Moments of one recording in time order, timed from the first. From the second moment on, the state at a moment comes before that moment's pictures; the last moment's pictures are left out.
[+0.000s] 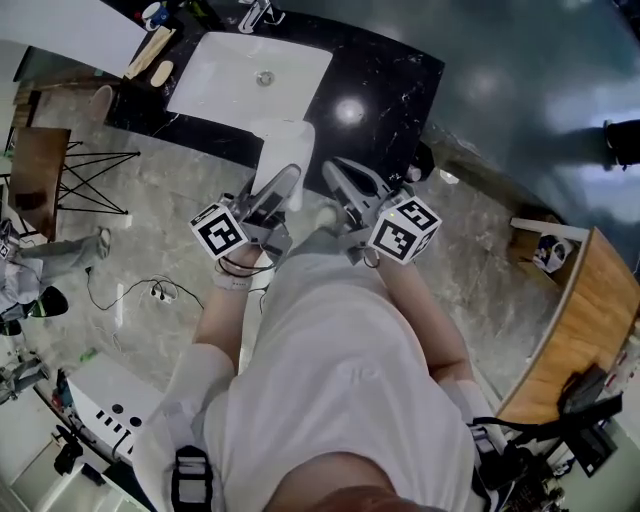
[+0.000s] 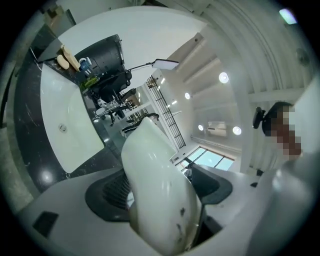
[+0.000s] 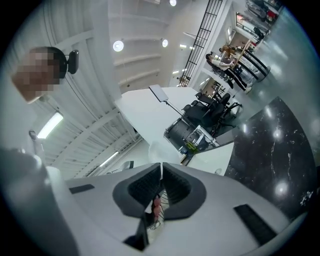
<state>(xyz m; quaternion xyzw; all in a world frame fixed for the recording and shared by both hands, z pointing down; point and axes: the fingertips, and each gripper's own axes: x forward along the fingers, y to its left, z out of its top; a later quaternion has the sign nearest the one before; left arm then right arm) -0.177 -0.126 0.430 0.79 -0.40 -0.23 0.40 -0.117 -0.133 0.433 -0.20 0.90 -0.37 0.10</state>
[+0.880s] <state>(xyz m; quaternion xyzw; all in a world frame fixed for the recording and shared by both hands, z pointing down) -0.162 -0.132 0.426 0.78 -0.36 -0.28 0.44 -0.099 -0.146 0.428 -0.22 0.89 -0.39 0.13</state>
